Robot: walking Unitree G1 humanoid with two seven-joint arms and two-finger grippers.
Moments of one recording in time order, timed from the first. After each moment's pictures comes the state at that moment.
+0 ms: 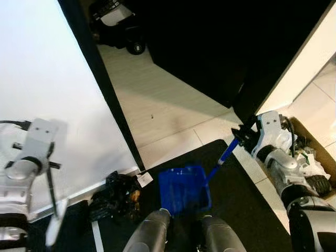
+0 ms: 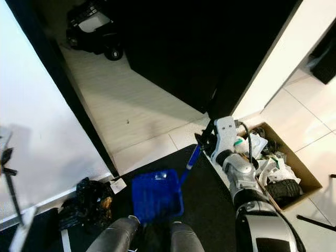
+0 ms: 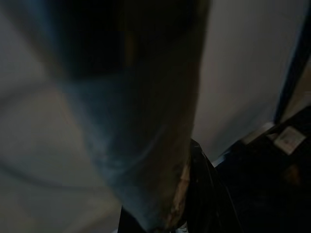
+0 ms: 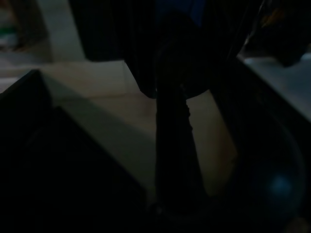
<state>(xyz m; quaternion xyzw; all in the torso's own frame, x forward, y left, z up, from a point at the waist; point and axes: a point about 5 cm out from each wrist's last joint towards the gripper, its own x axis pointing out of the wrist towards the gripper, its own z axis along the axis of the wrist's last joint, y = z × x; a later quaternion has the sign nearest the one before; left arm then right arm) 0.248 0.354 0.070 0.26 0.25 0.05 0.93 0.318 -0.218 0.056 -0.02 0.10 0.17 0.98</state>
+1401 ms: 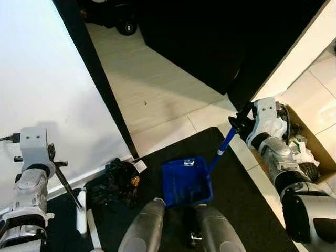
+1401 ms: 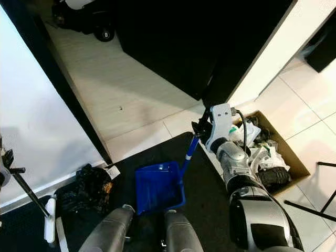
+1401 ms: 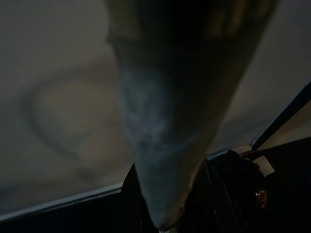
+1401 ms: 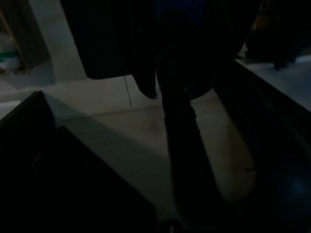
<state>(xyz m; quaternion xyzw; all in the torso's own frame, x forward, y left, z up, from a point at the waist) 0.237 0.356 0.049 0.10 0.20 0.17 0.96 0.324 -0.201 0.051 0.02 0.12 0.15 0.98</state>
